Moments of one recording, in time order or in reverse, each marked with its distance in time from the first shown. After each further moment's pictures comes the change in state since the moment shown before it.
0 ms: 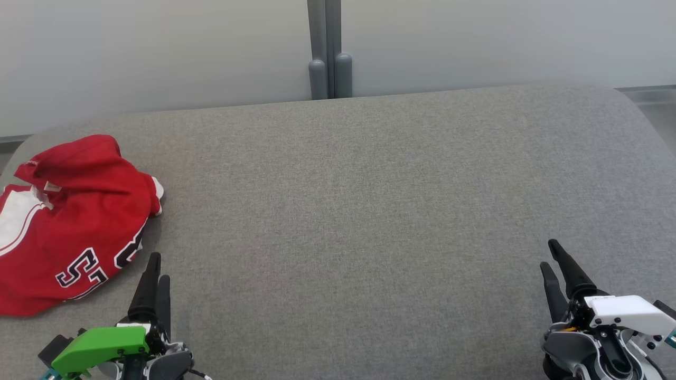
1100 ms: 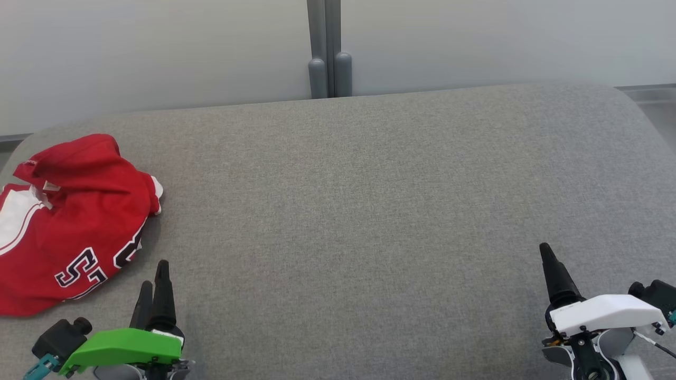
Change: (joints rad) left arm 0.031 0.006 -0.017 -0.008 0.619 0.002 -0.131; right arm 0.035 -0.040 0.093 -0.036 -0.552 0.000 -0.163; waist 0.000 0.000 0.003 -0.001
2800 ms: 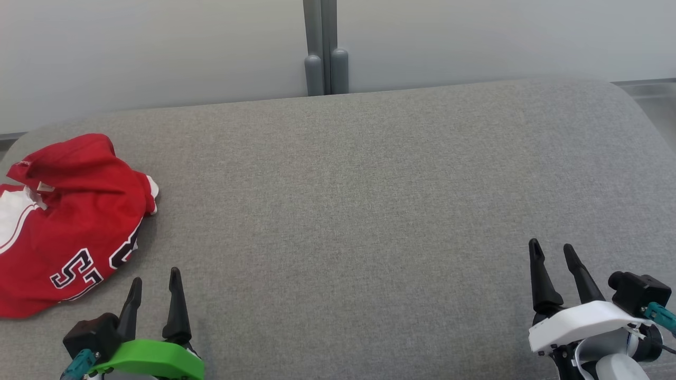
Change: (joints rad) left arm 0.048 0.000 -0.006 -0.040 0.625 0.028 -0.132; right arm 0.041 -0.014 0.050 -0.077 -0.590 0.000 -0.164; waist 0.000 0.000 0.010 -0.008
